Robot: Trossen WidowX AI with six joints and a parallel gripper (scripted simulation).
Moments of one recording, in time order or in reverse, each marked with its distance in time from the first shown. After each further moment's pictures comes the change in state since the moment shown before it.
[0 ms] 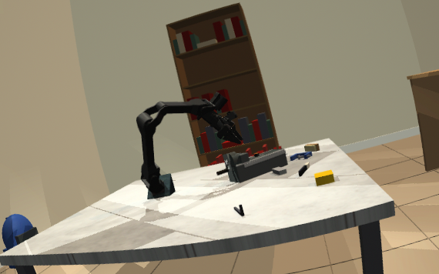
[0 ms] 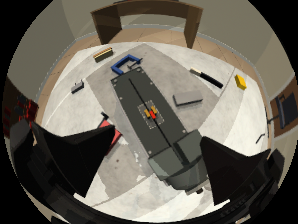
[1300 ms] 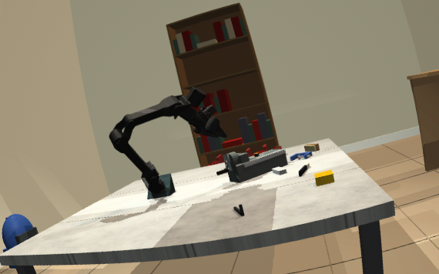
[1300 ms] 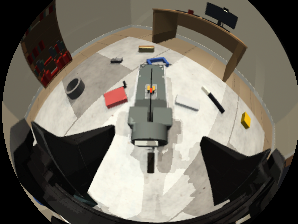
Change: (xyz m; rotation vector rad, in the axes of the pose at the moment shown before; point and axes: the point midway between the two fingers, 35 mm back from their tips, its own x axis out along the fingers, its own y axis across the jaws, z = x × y) arm -0.072 -0.090 -0.021 -0.441 -0.069 0.343
